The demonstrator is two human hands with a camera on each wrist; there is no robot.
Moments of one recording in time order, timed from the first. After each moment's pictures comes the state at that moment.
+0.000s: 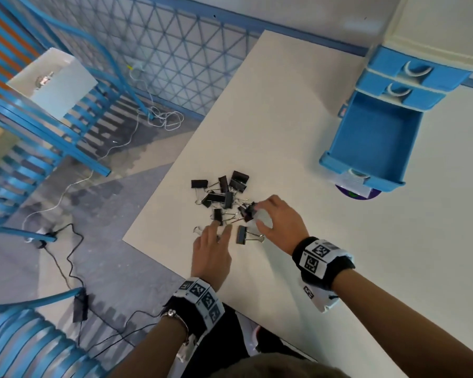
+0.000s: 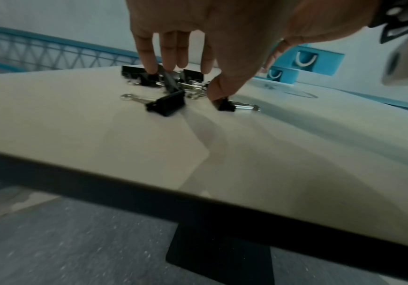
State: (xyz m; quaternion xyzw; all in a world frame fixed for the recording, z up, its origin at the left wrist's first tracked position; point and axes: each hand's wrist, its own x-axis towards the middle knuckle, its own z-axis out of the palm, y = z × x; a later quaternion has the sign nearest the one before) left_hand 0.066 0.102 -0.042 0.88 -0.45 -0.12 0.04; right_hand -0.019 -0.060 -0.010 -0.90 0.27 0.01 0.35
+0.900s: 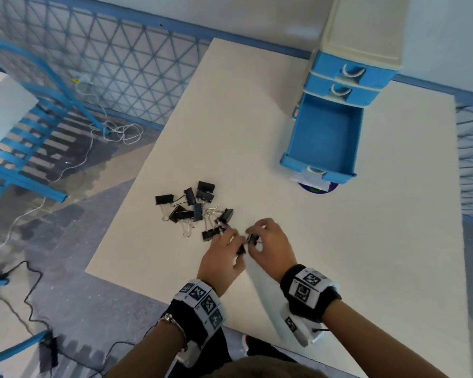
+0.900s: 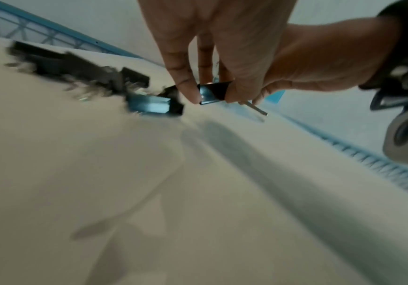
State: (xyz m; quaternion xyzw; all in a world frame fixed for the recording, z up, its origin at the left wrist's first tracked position) left_hand 0.041 0.054 -0.023 0.77 -0.54 -0.27 0.19; right_hand -0.062 -0.039 -0.016 -0.84 0.39 -0.05 0.37
